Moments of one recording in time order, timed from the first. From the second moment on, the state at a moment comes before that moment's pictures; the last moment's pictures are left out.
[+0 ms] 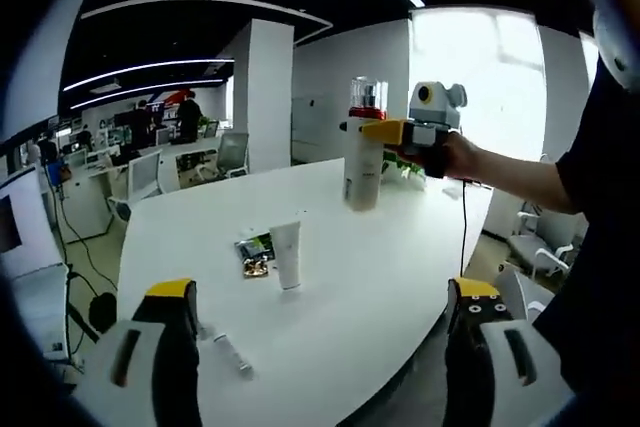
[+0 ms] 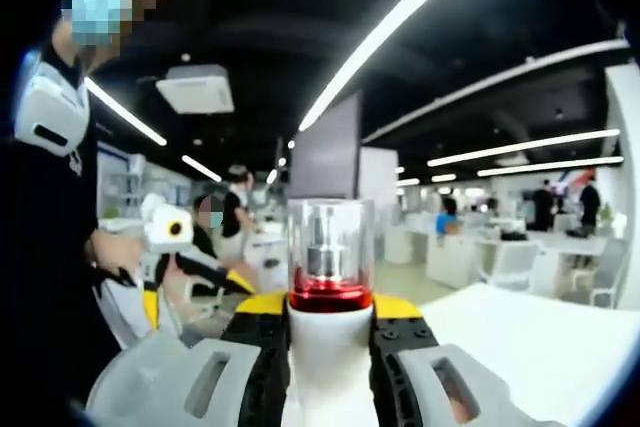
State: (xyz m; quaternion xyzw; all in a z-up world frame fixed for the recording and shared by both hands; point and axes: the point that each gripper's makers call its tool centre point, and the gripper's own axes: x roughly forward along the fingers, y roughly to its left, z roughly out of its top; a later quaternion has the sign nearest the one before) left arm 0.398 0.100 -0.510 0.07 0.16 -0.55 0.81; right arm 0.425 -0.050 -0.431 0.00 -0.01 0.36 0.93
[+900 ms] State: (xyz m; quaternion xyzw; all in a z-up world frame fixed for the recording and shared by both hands) left arm 0.401 0.108 -0.587 0.09 0.18 -0.52 0.83; right arm 0.466 -0.089 -0.542 0.00 -0.02 0.38 0.93
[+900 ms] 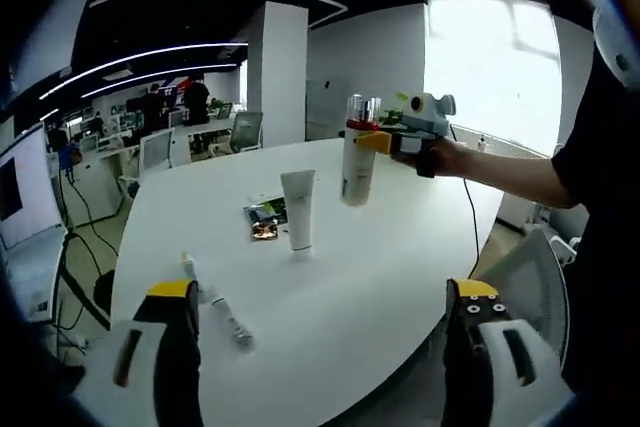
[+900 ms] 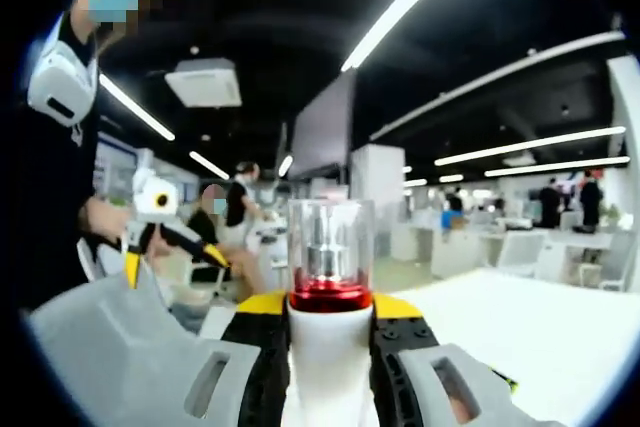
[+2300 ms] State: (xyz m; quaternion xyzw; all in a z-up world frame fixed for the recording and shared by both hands) left arm 0.439 0.112 -0.665 0.10 0.22 -0.51 0.83; right arm 0.526 -0.115 -0.681 0.01 0.01 0.40 0.92
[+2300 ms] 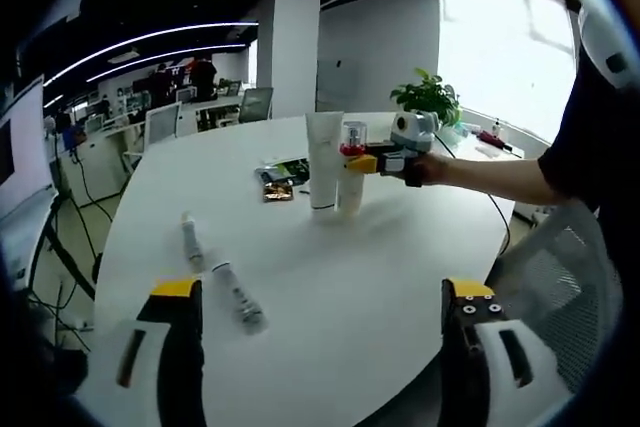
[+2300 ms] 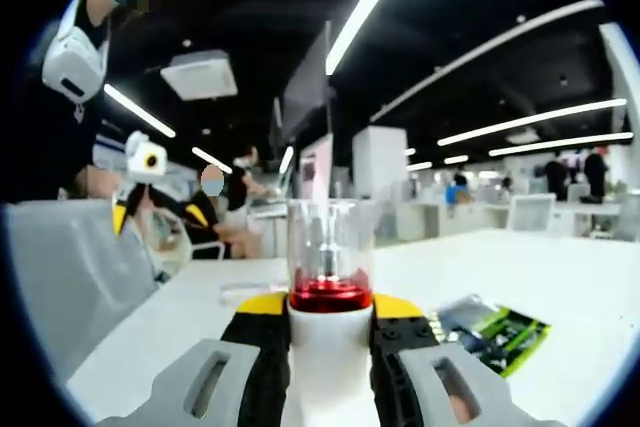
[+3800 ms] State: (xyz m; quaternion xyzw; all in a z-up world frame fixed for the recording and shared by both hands) left arm 0.427 0.091 -0.653 0.10 0.23 -0.53 0.81; right arm 0.512 -0.141 -0.679 0.02 0.07 0.38 0.92
